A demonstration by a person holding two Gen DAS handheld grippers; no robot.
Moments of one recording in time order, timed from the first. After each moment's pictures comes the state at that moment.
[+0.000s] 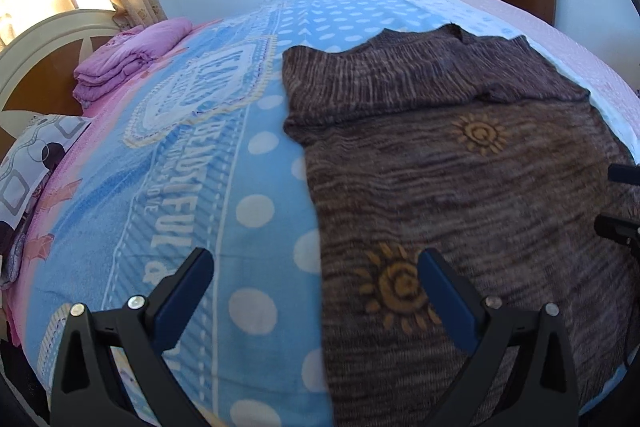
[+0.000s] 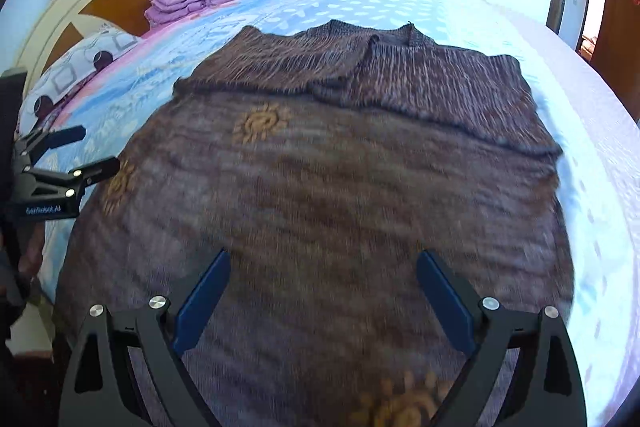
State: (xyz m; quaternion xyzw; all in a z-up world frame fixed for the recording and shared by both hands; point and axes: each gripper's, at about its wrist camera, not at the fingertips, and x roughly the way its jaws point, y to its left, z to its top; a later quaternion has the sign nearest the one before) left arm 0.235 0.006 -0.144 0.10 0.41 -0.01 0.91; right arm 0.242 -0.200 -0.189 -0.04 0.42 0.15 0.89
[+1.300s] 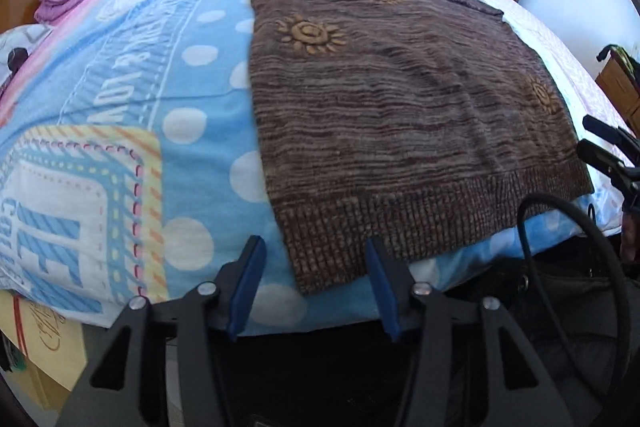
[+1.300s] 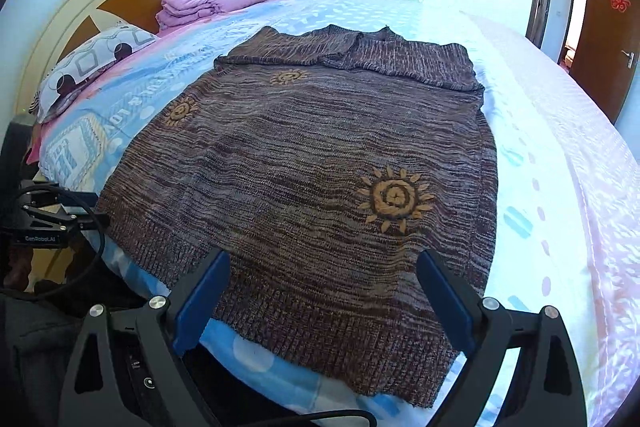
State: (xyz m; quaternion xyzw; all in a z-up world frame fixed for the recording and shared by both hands) left arm 0.095 0.022 -0.182 0.02 0.52 -0.11 0.85; right arm 0.099 -0.222 -0.181 -0.05 0.39 0.13 0.91
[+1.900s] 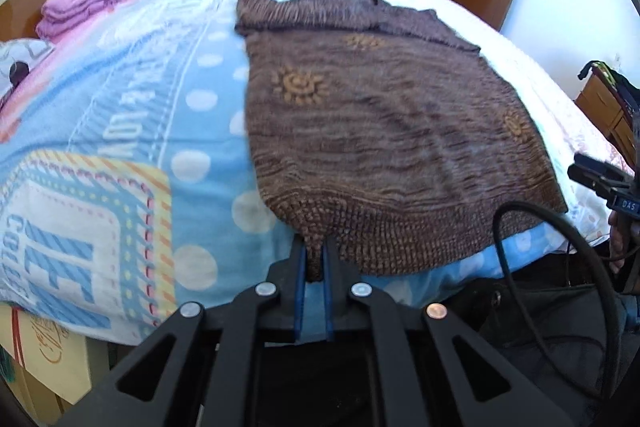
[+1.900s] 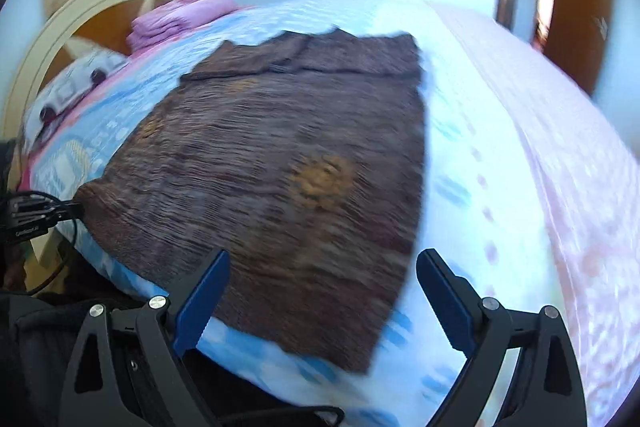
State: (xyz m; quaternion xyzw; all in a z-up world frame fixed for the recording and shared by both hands) left arm 0.085 0.030 -0.153 0.00 0.46 -0.14 0.88; right arm 0.080 -0.286 -0.176 0.01 0.40 0.08 0.91
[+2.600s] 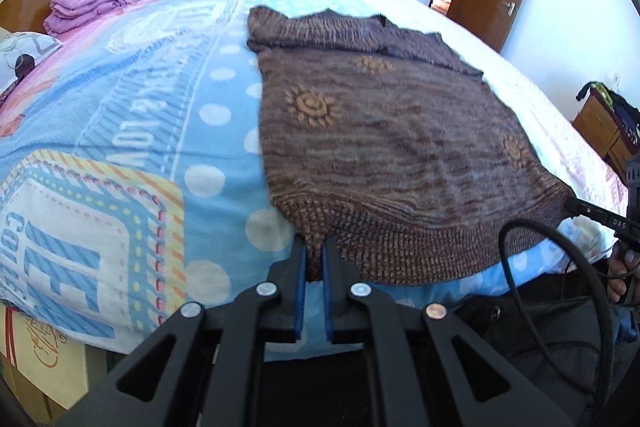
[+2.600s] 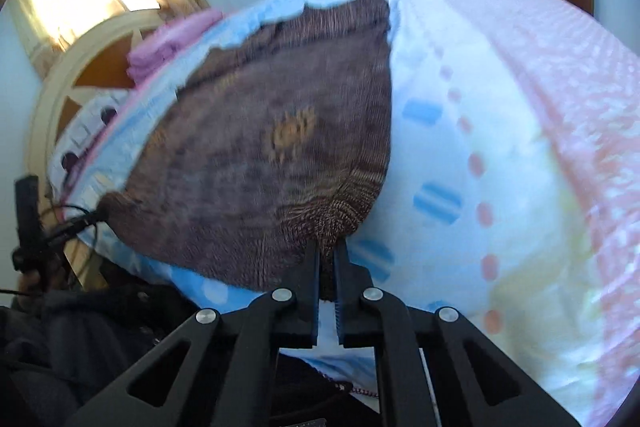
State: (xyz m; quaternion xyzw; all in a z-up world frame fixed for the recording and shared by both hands) left arm 0.089 0.043 -0.147 -0.03 0.43 -0.13 0.89; right arm 0.056 -0.331 -0.190 0.12 0.41 0.11 0.90
